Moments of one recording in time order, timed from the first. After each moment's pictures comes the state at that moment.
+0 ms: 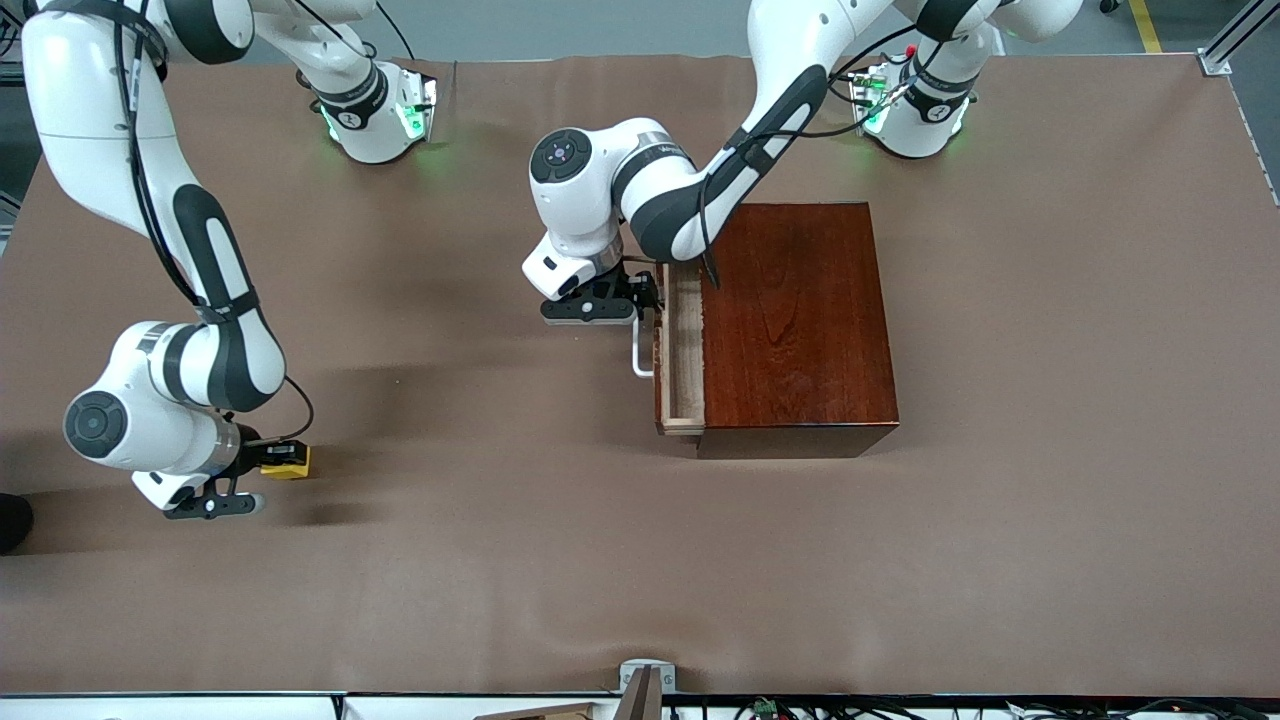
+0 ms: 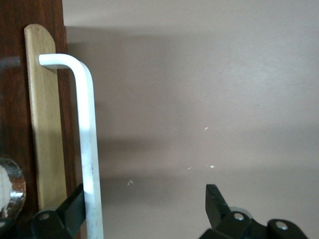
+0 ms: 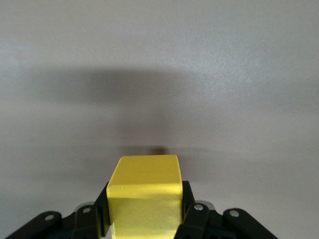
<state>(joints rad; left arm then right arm) -0.81 0.74 -0.20 -1.34 0.29 2.07 -1.04 0.00 0.66 -0.08 -1.62 0.07 2.20 -0.19</state>
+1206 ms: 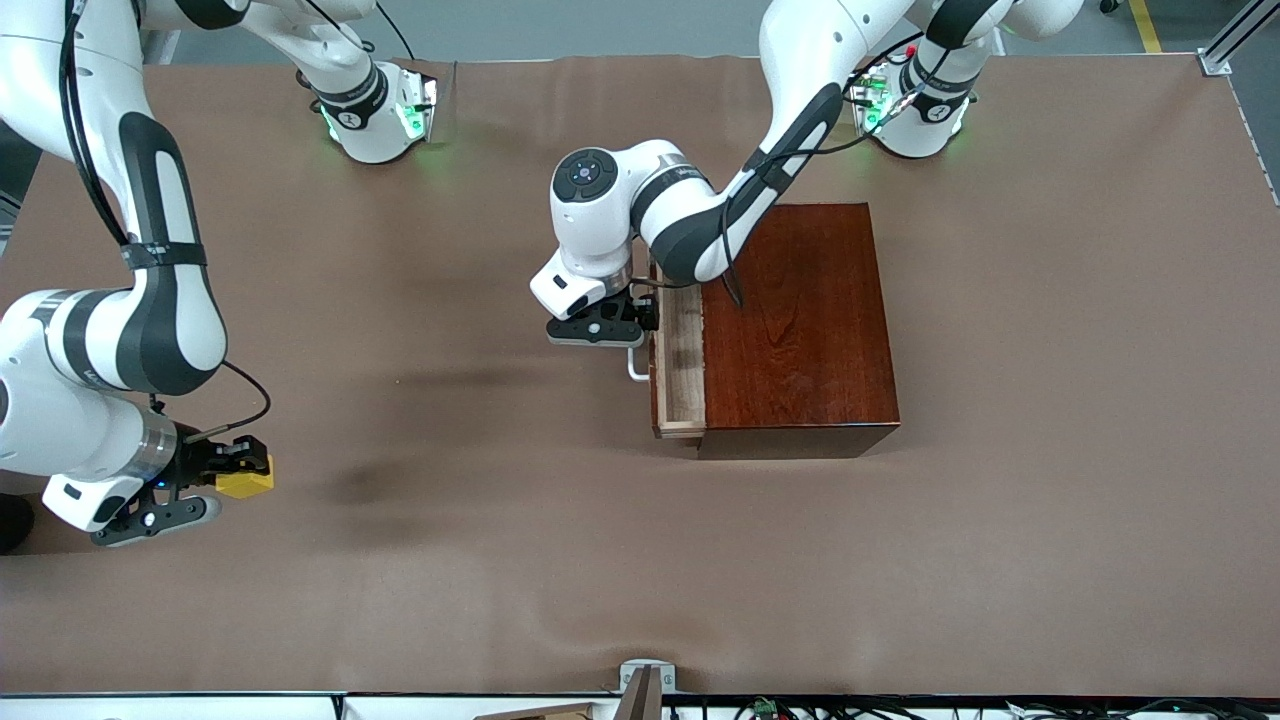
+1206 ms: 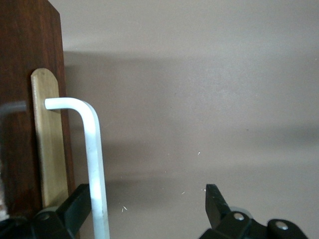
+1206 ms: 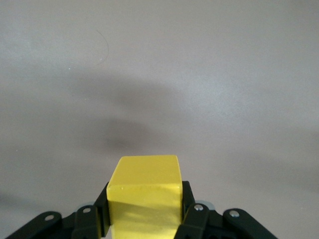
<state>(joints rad) -0.76 0.75 -0.20 -1.35 0.27 2.16 -0.98 0.03 0.58 -0.06 -1.40 0.07 1.97 -0.33</state>
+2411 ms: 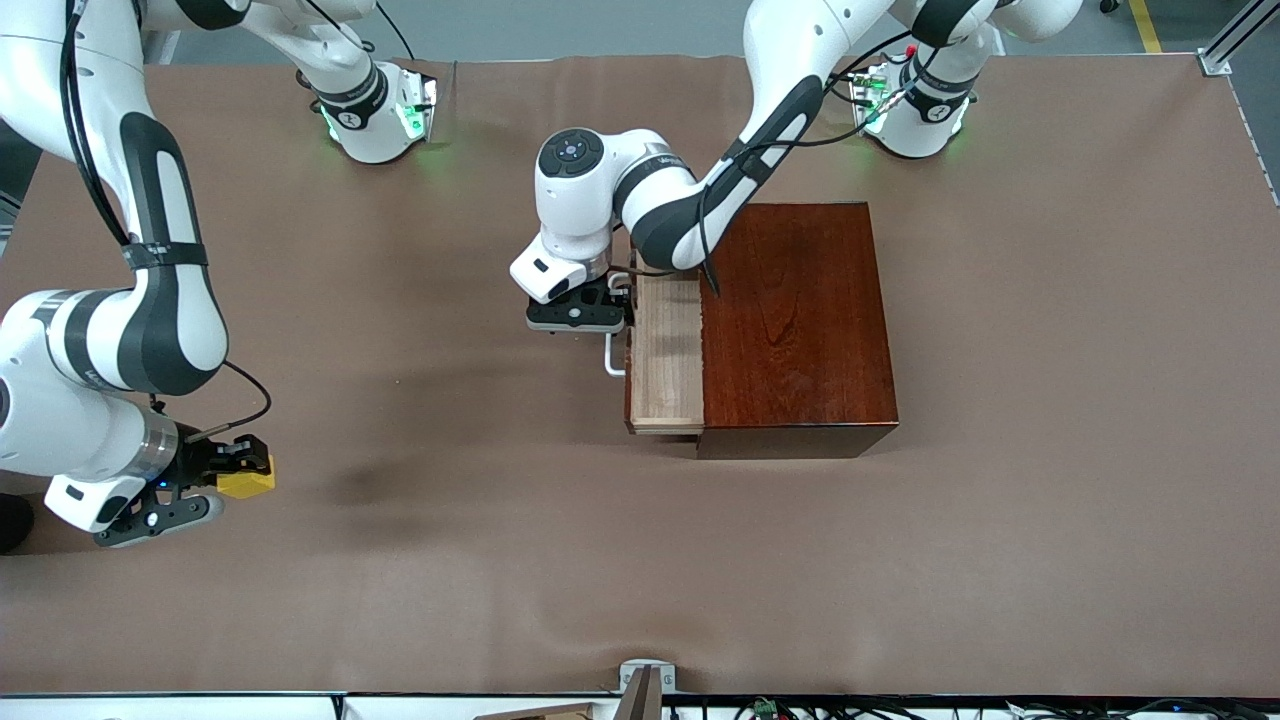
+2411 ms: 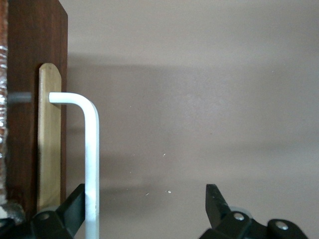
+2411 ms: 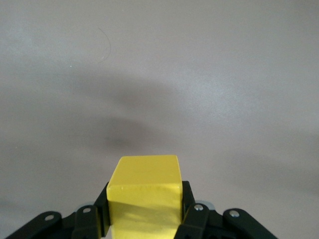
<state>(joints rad) -0.82 0.76 -0.18 -1.33 0.29 2.25 -1.08 0.02 0.58 -0.07 -1.40 0.07 1.97 -0.35</state>
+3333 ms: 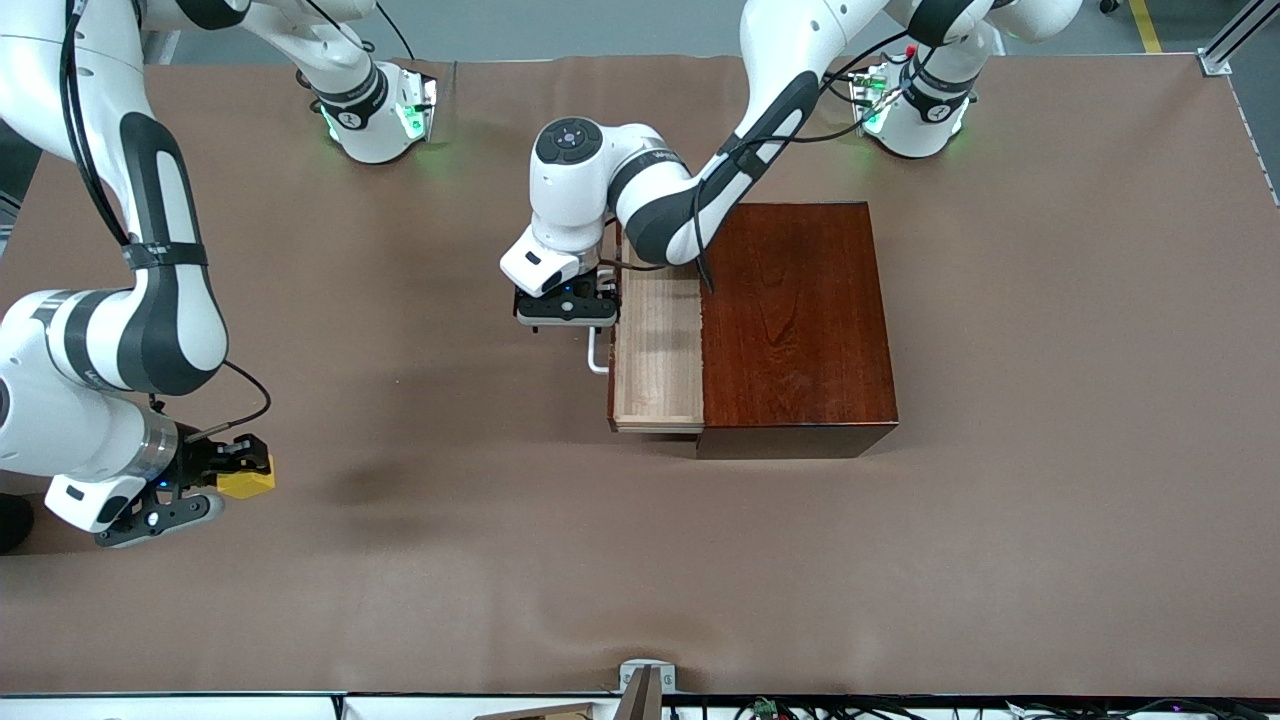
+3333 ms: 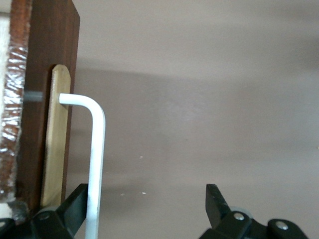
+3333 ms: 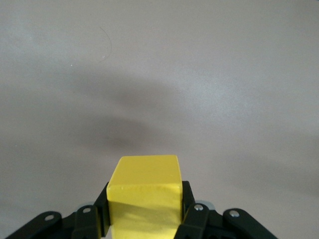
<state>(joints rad) -0.83 0.76 -0.18 -1.31 0.26 2.30 -1.16 0.02 0.58 -0.07 -1.40 0.07 1.97 -0.36</state>
